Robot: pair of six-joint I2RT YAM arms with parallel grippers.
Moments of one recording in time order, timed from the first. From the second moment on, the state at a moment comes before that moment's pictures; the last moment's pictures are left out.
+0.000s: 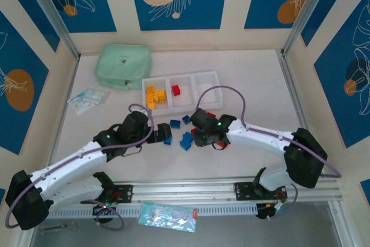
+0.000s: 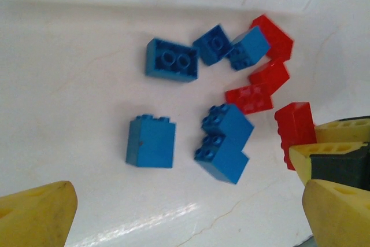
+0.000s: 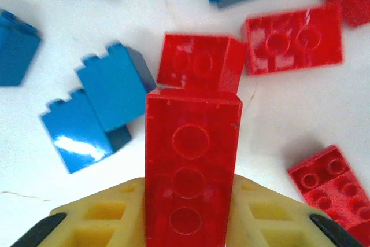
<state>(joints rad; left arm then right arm) -0.78 0.97 0.68 -0.47 0.00 -0.82 0.90 1.40 0.92 -0.71 0.14 0.55</state>
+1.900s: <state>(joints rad) -0.82 1.11 0.74 -0.39 0.06 -0.76 0.44 1.28 0.78 -0.75 -0.17 0.47</state>
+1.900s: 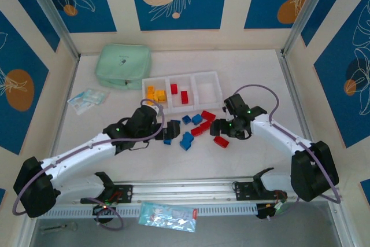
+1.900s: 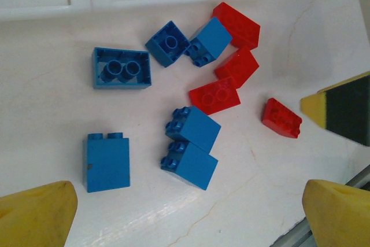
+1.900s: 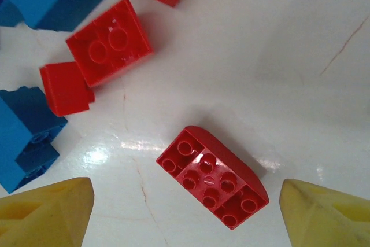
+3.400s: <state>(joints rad) -0.86 1.12 0.71 -0.36 -0.03 -0.84 0.69 1.48 0.80 -0.77 -0.01 0.66</state>
